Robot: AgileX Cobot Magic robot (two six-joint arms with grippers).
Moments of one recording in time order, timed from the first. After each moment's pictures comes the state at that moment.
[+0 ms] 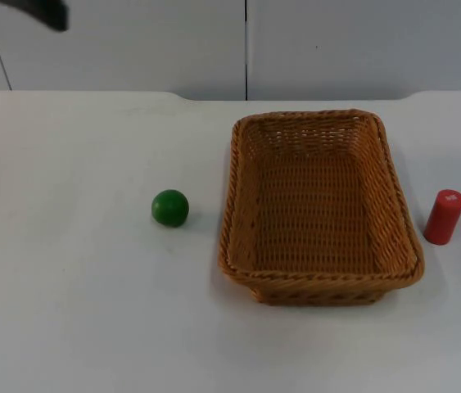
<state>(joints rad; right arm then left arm) 0.06 0.94 -0.80 -0.01 0.87 -0.03 -0.13 1.45 -1.14 -0.37 0.71 0.17</state>
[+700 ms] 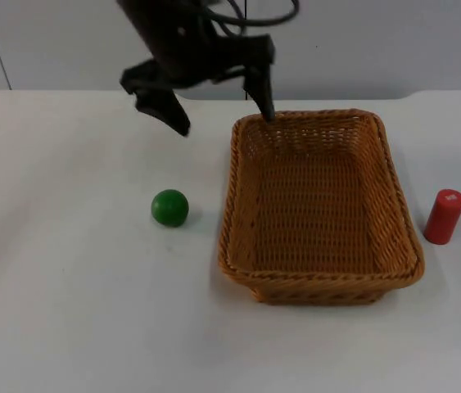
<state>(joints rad) 0.06 0.94 -0.80 -0.01 0.85 -0.03 -0.39 2.32 -1.95 -0.33 0.97 -0.07</state>
